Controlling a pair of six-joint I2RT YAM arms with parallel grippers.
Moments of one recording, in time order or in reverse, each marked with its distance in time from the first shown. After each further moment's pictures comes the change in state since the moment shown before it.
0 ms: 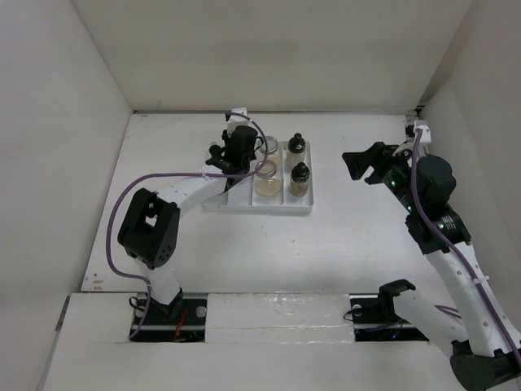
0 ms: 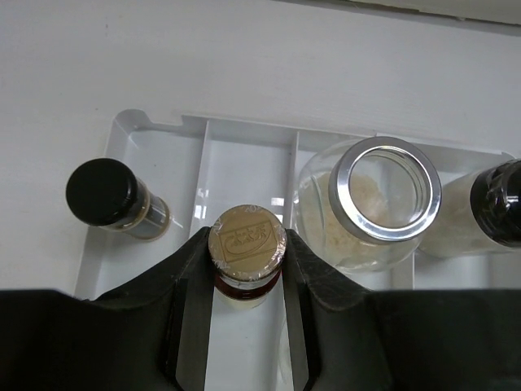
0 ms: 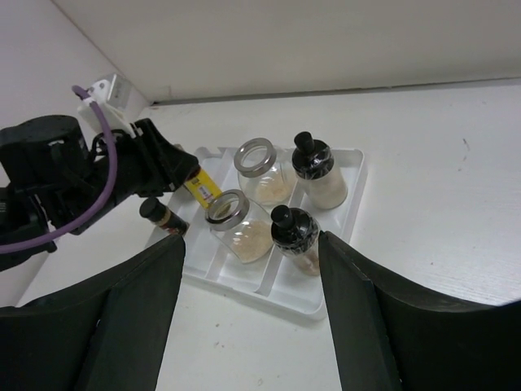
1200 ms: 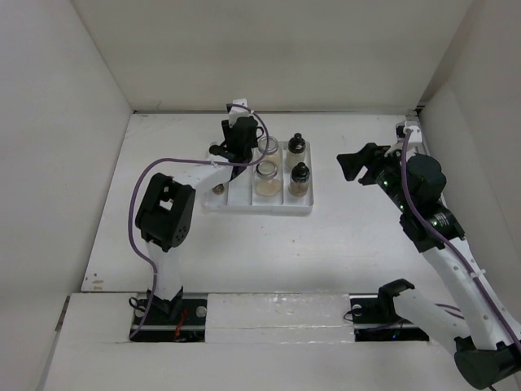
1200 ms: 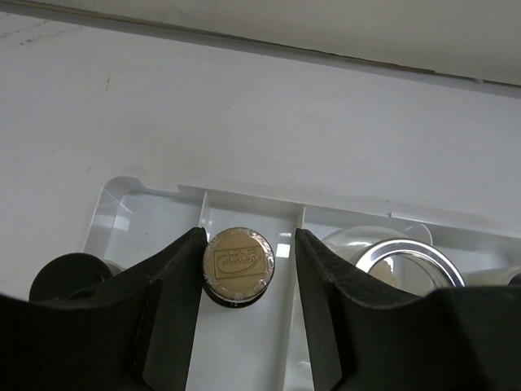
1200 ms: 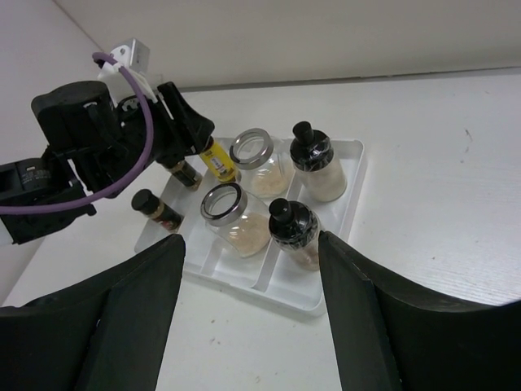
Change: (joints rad) left arm 0.052 0.204 0.142 0.138 -0.008 0.049; right arm 0.066 0.027 -0.016 0.018 0.068 -0.011
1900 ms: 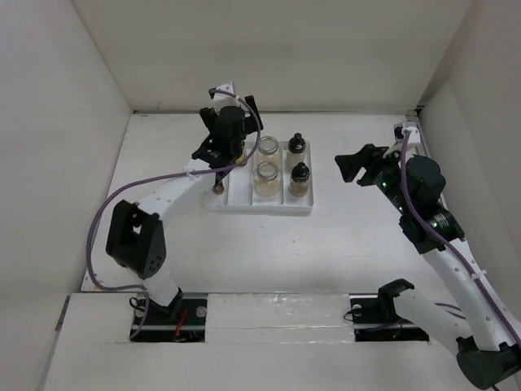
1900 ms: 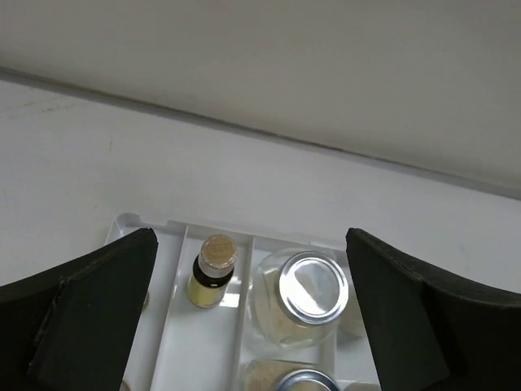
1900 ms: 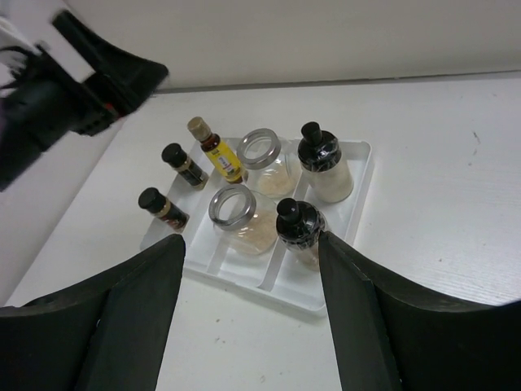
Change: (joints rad) left arm -0.020 -0.247 -0.040 -0.039 0.010 -0.056; right arm 0.026 -0.006 0.000 0.002 0.015 0.000
